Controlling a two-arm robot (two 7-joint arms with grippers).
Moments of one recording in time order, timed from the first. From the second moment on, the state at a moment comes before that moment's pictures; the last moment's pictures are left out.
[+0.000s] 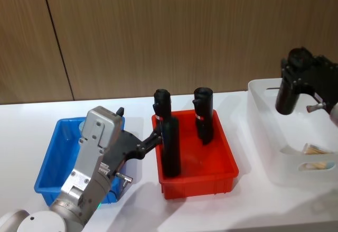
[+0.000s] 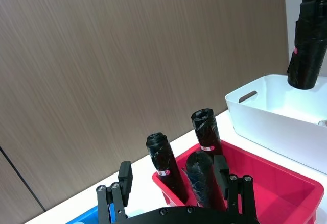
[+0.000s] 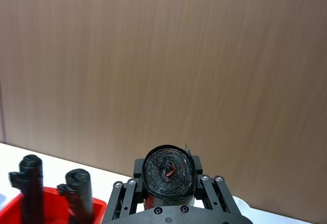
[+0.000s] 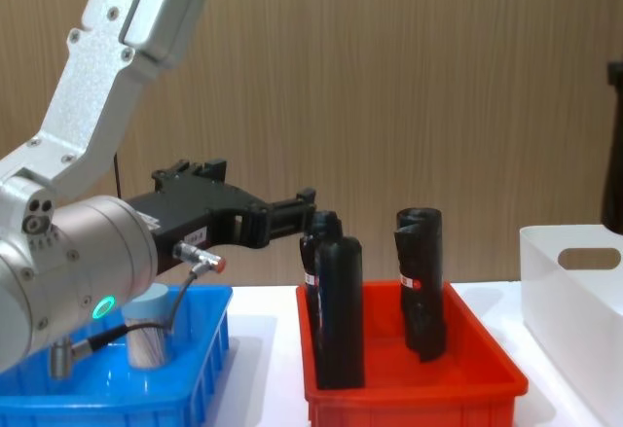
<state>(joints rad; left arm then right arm) -0.24 0.38 0.45 -1.63 -0.20 0.01 -0.01 0.29 0.34 -0.13 -1.67 0.17 0.21 0.10</state>
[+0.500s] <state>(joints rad) -0.24 0.38 0.45 -1.63 -0.20 0.01 -0.01 0.34 0.33 -0.12 -1.53 0.16 0.21 0.10</state>
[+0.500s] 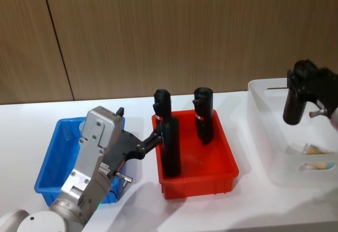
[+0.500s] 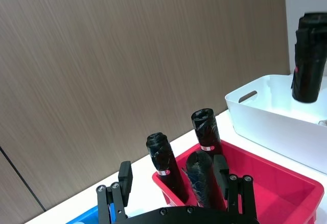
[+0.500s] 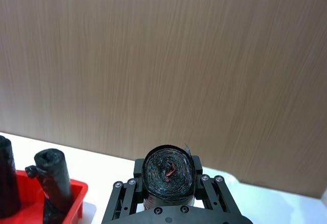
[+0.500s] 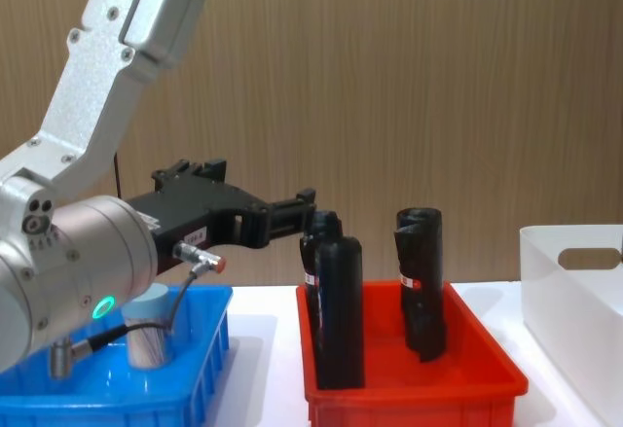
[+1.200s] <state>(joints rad) -0.24 0.38 0.45 -1.63 -0.20 0.01 -0.01 0.41 0.29 -0.14 -1.31 0.18 0.17 0.12</state>
